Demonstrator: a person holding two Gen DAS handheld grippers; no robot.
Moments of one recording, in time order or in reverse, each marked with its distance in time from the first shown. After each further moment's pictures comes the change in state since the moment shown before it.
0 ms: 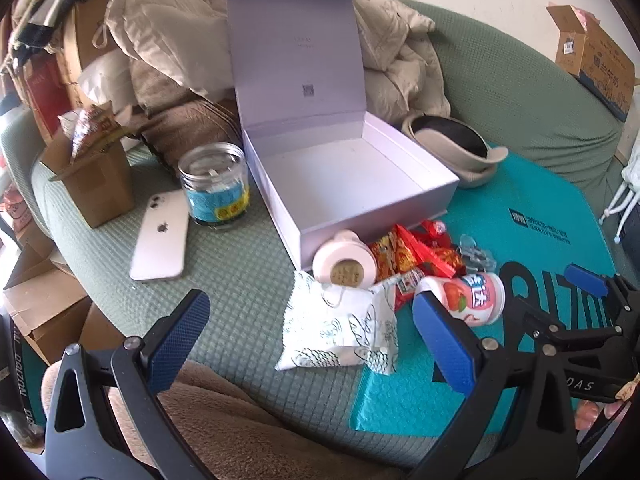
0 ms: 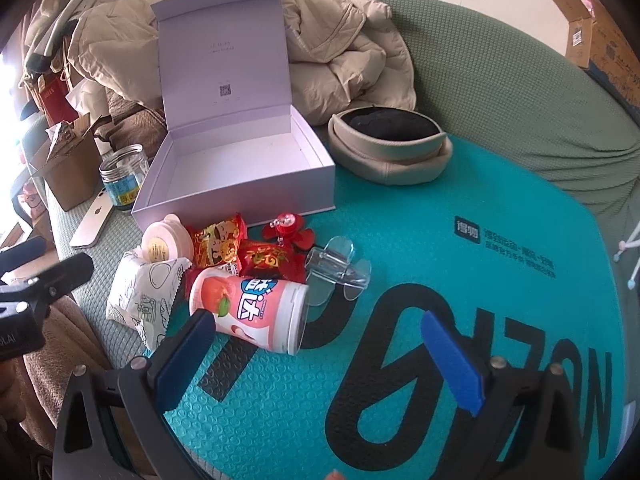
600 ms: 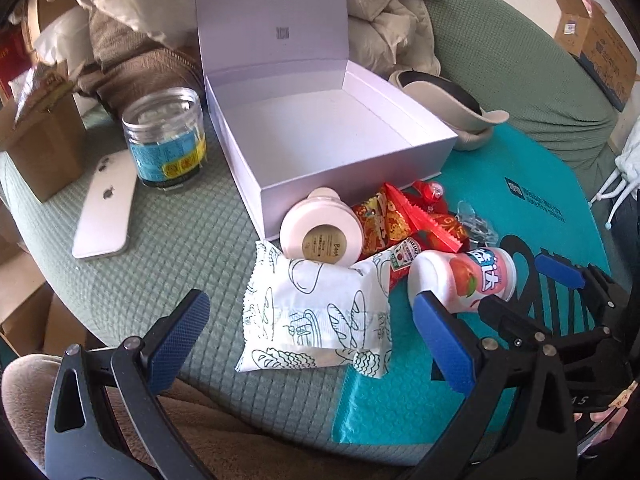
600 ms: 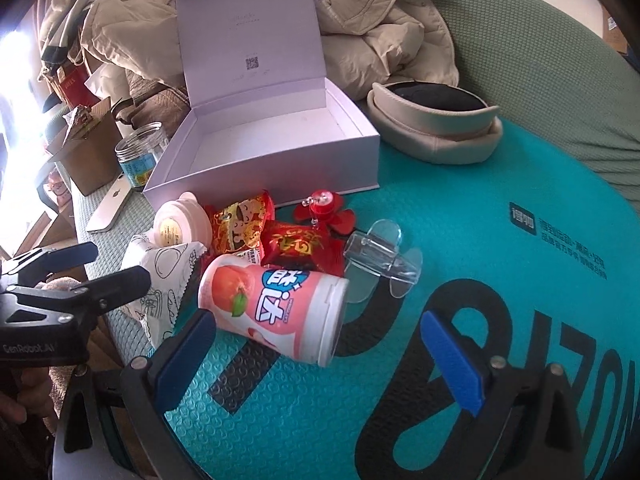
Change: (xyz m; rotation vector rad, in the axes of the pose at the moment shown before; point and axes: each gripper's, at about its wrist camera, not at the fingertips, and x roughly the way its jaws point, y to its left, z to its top) left arm 0.055 -0.002 -0.006 -0.017 0.145 -0.093; right arm 0.035 0.007 0.000 -0.016 0.051 0.118
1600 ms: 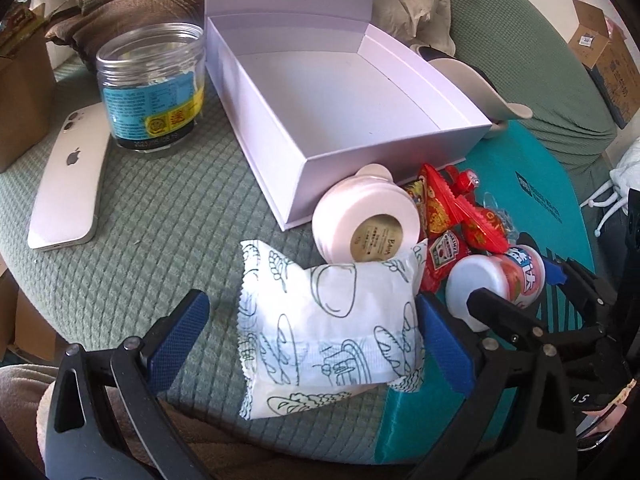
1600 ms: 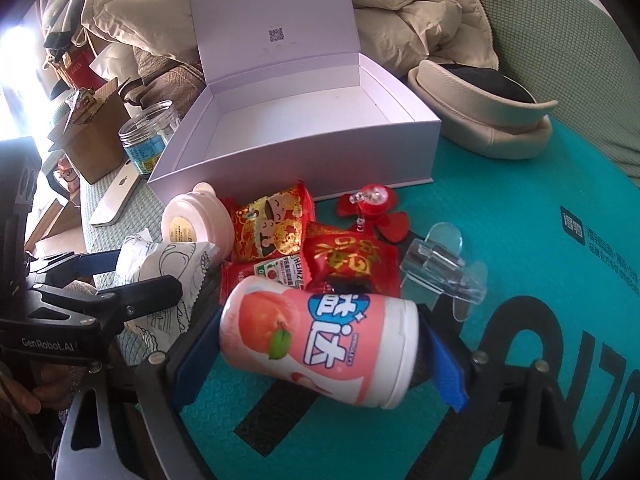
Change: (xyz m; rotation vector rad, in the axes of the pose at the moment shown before) left arm 0.050 0.031 0.011 -0.048 0.117 -0.117; right arm 0.034 0.023 0.012 -0.037 0.072 0.068
